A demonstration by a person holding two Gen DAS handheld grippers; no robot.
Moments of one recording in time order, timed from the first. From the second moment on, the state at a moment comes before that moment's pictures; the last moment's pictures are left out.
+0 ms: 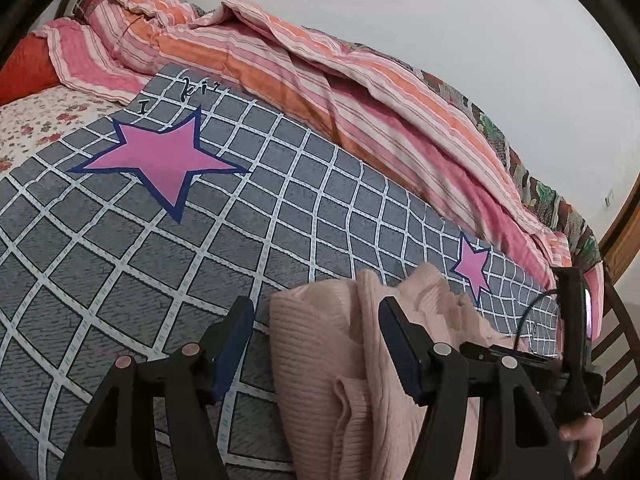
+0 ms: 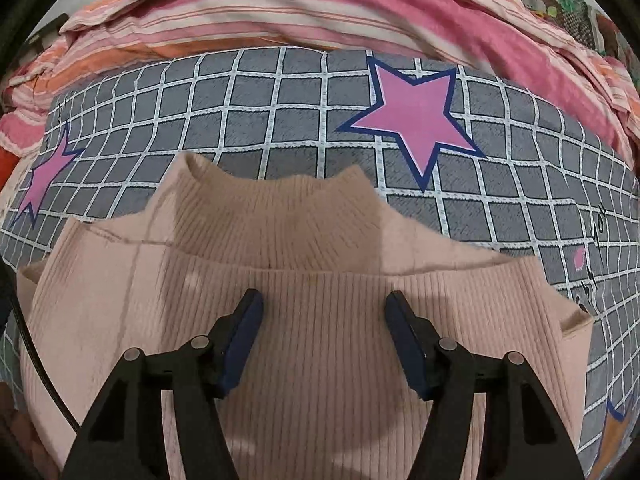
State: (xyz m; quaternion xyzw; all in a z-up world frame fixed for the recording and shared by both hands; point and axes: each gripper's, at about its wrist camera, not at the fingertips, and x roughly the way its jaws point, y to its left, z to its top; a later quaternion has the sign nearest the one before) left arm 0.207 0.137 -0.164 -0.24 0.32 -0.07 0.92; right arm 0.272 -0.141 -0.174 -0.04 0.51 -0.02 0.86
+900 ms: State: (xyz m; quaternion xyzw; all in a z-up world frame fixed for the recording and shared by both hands) left arm 0.164 0.104 -0.145 -0.13 0.29 -0.11 0.94; right arm 0.095 -0.131 -0.162 -0.07 0.45 -0.02 0.89
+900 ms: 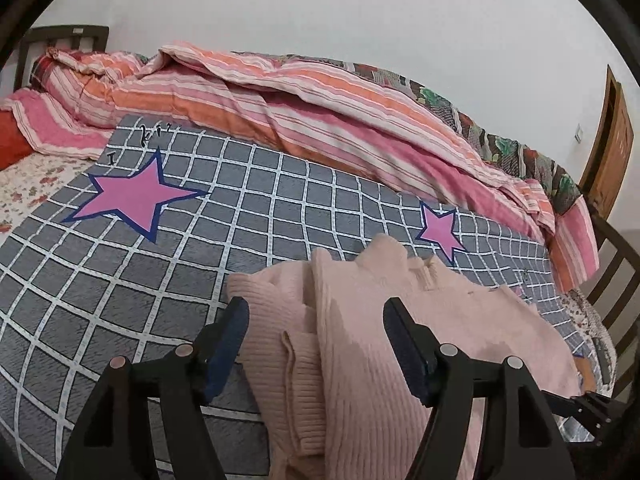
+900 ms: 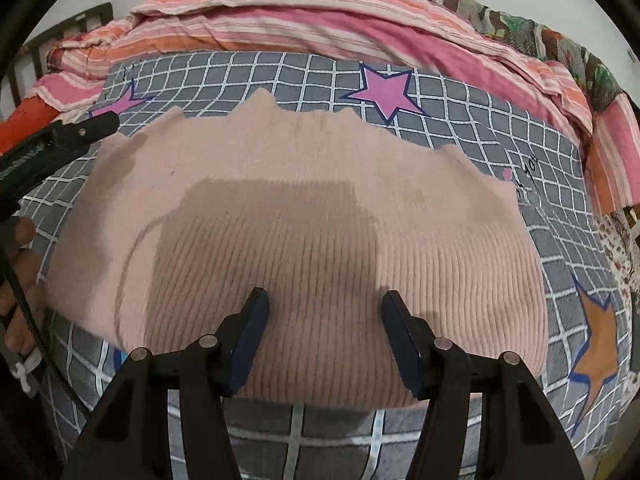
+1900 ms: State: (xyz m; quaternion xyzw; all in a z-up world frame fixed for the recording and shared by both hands) left arm 0.094 0.122 -0.171 -0.16 0.35 -0.09 0.92; right arm 0.107 -0.194 -0.106 -0.02 0.34 0.00 0.94
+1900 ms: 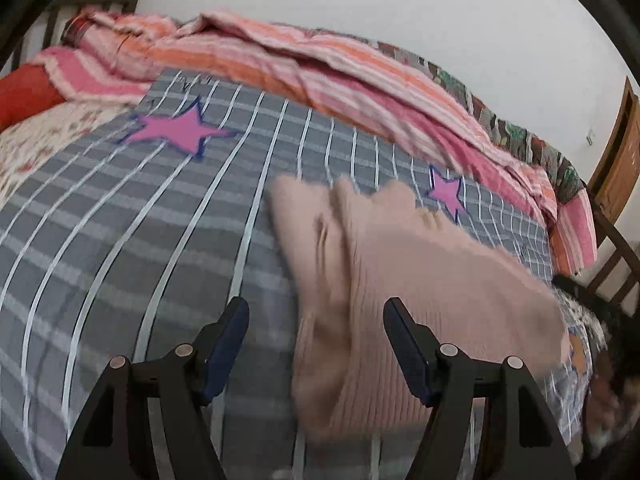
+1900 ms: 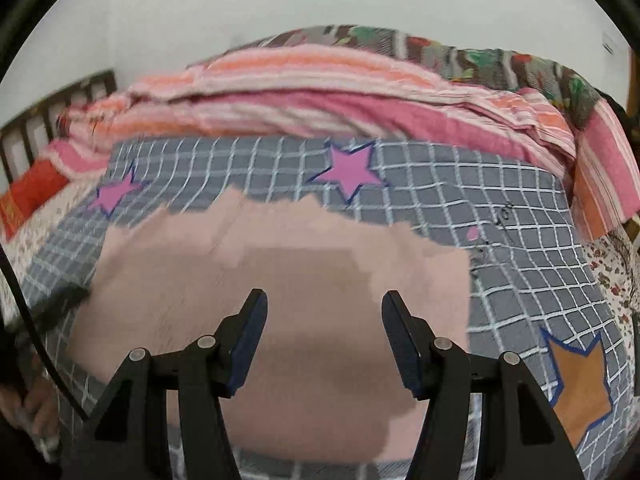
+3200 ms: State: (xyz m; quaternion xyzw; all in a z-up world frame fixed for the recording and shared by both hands) left arm 0.151 -0.038 -0.076 -0.13 0.29 -0.04 0.95; right arm 0.048 -0.416 -0.121 0.12 0.26 -0.13 0.95
